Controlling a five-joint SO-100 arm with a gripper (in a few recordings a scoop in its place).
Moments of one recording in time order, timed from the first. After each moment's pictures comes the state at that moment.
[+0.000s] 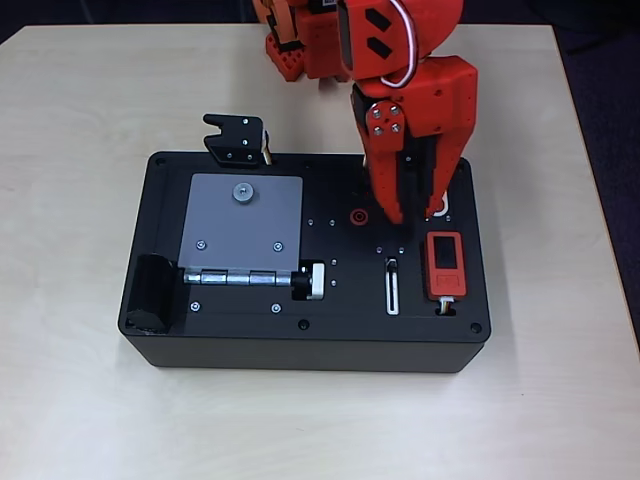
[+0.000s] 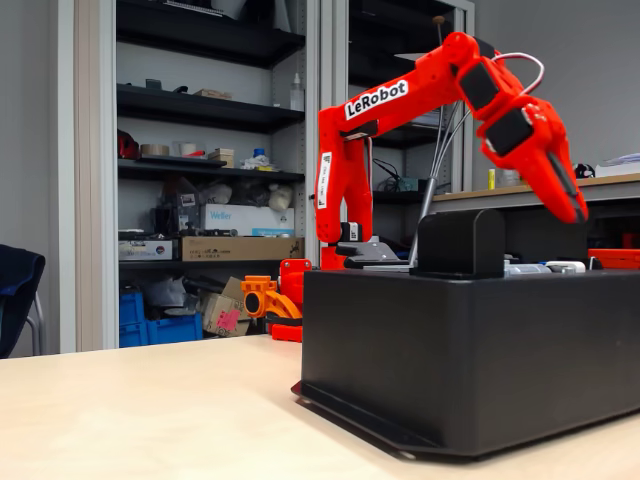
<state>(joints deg) -16.5 93.8 80.2 74.3 88.2</state>
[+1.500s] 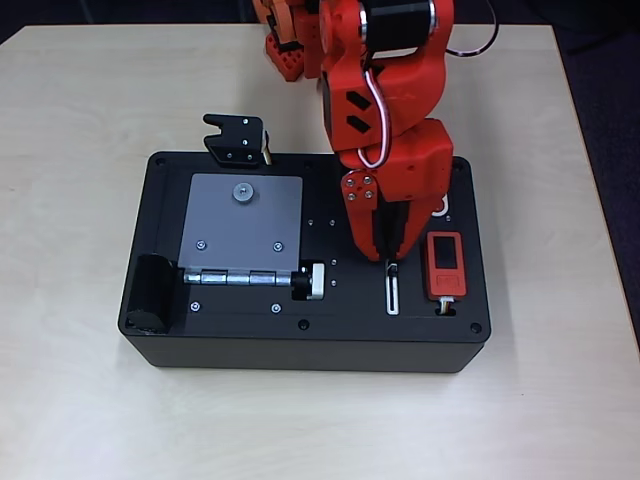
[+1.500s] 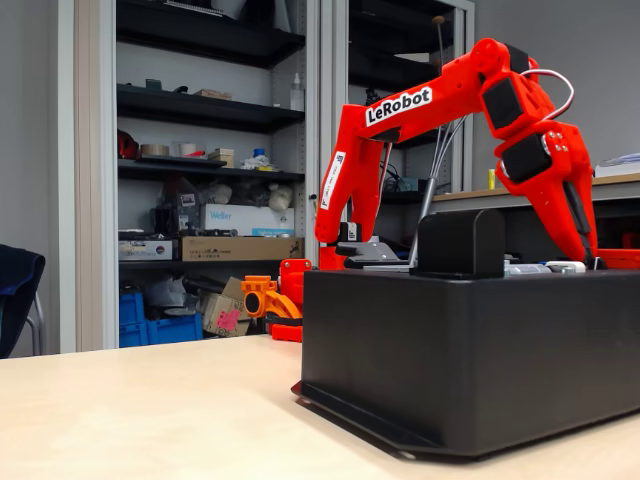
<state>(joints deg) -13.0 76.7 66.1 79.8 89.6</state>
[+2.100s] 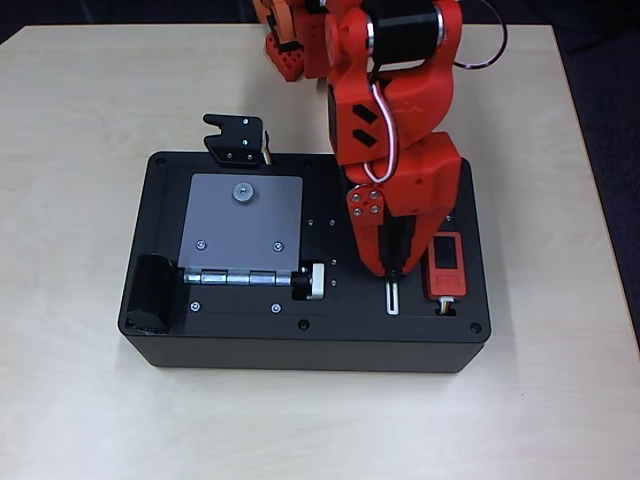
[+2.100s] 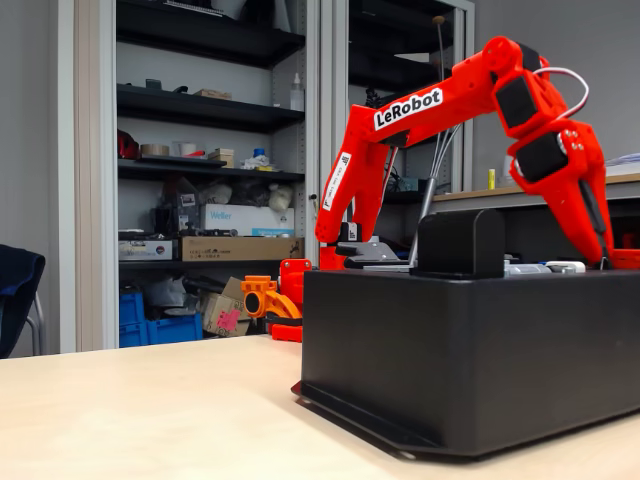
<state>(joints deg) -12.7 70.0 56.5 81.7 89.4</state>
